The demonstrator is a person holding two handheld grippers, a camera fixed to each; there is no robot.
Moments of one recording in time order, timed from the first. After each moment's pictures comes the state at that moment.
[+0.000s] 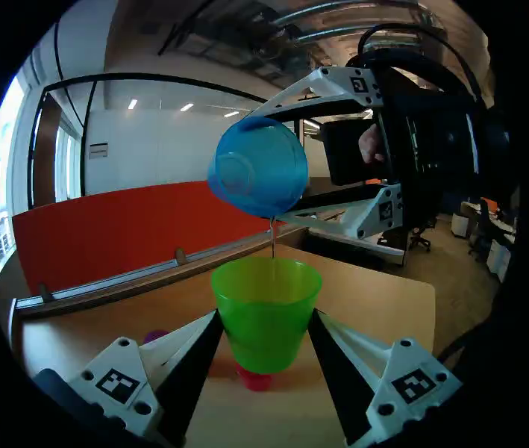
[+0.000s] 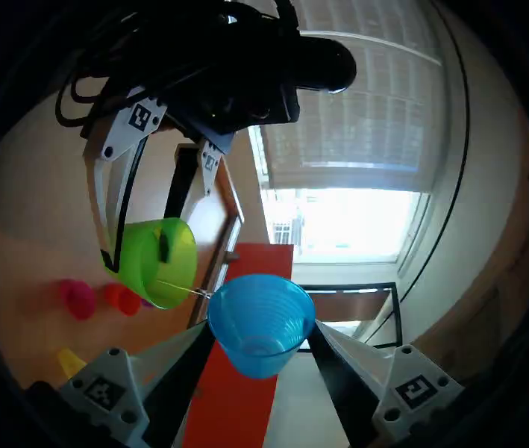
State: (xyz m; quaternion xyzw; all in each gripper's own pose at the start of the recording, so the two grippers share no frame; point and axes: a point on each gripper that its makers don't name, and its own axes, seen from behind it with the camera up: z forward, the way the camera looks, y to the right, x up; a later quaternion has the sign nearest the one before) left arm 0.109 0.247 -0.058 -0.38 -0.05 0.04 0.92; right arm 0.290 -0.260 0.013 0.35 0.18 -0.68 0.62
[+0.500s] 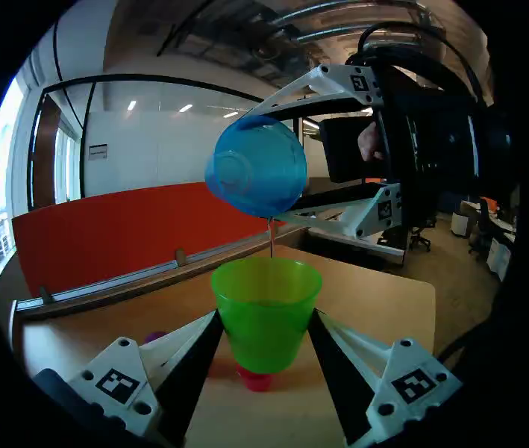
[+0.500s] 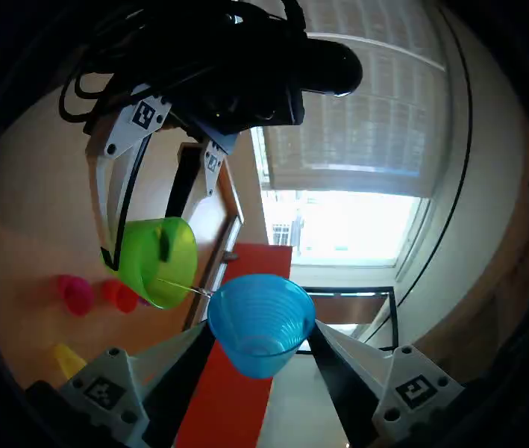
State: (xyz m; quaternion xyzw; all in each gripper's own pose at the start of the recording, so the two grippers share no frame) left arm 0.110 0.247 -0.057 -0.38 -0.05 0.04 0.92; right arm 0.294 -0.261 0.004 0.35 0.19 -0.69 0.61
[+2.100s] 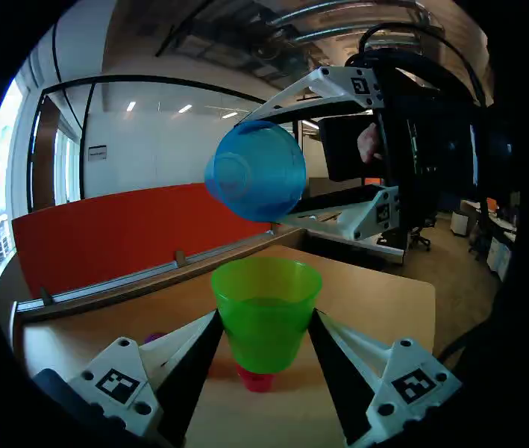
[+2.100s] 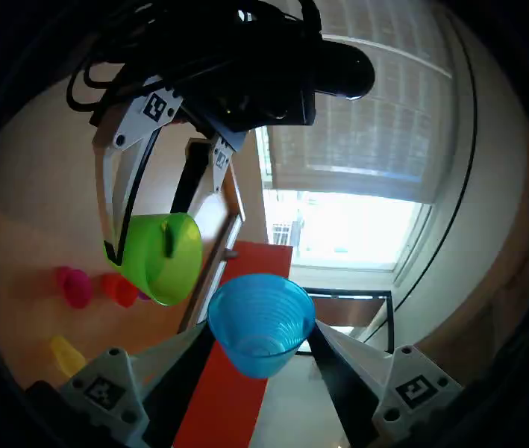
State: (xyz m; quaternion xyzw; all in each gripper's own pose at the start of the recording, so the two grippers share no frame) left arm 0.110 0.249 -0.058 -0.38 -0.05 0.04 0.92; right arm 0.288 -0.261 -0.017 0.34 0.19 -0.70 0.60
